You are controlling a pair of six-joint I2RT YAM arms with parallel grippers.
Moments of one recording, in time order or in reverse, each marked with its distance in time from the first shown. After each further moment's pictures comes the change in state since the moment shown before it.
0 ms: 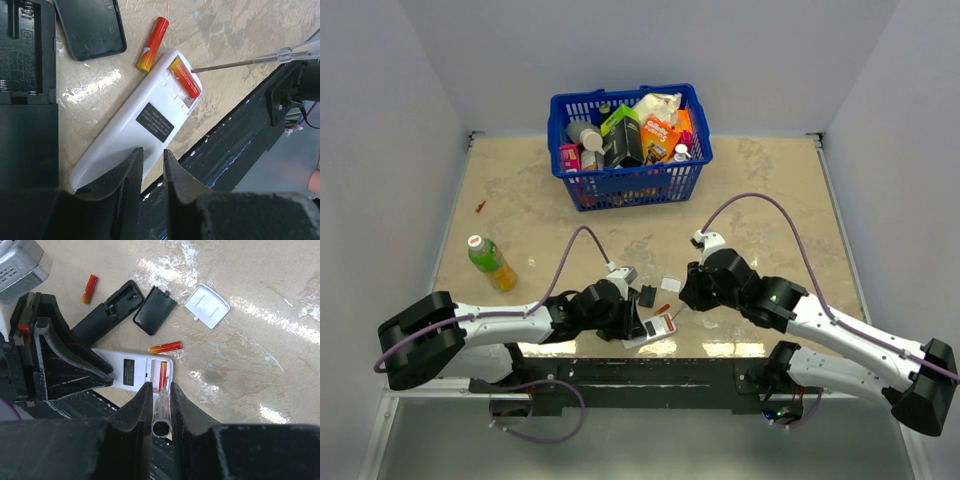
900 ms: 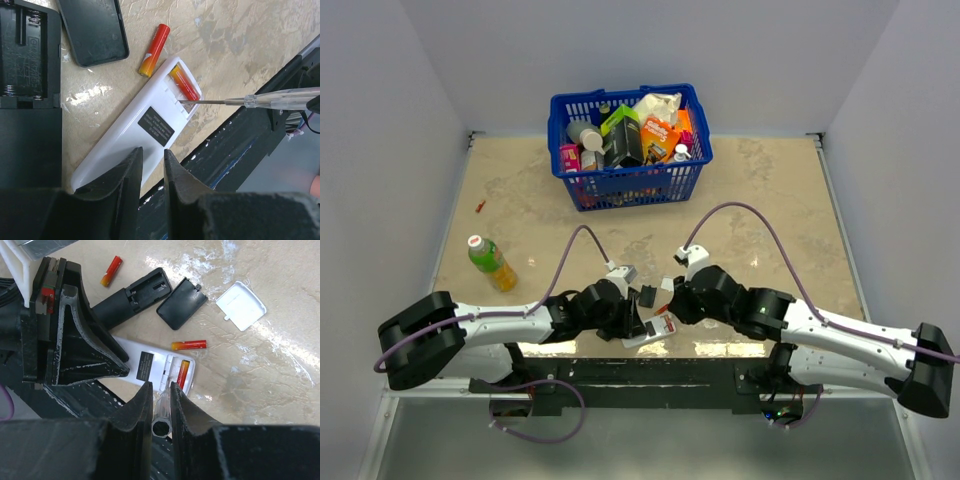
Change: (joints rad) left arm -0.001 0.001 0.002 0.004 -0.020 0.002; right arm 0.168 0.031 -0.054 0.106 0.071 -0.008
